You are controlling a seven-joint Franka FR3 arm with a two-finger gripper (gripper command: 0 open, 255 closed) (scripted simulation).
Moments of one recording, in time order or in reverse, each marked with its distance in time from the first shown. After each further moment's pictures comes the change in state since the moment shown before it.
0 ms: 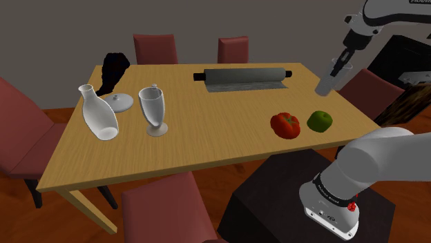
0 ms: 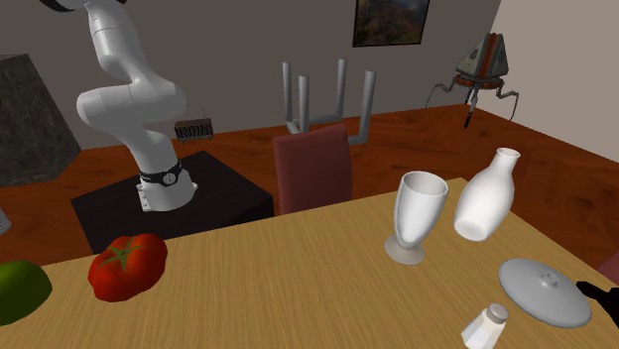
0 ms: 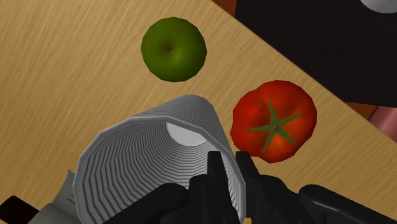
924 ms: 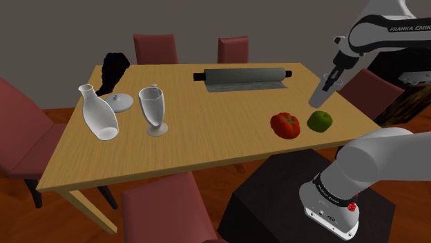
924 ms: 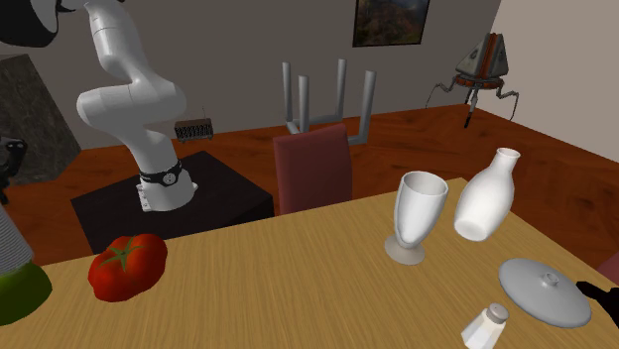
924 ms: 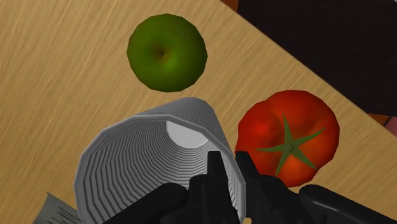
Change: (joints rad) arm -0.020 0.016 -0.058 -0.169 -0.050 0.186 0.006
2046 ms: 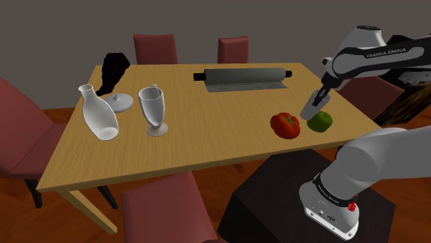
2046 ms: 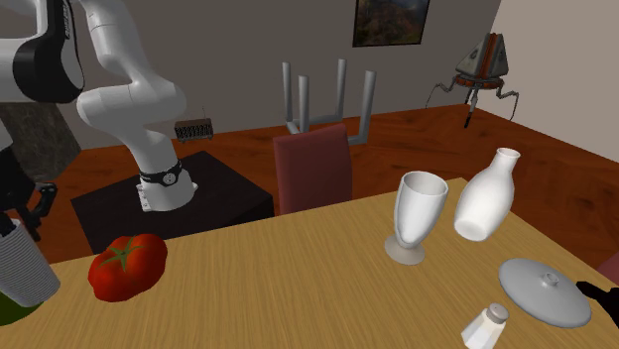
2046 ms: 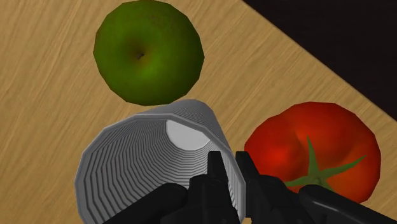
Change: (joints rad) arm -0.008 0.107 -0.076 -0.158 -0.058 0.265 0.020
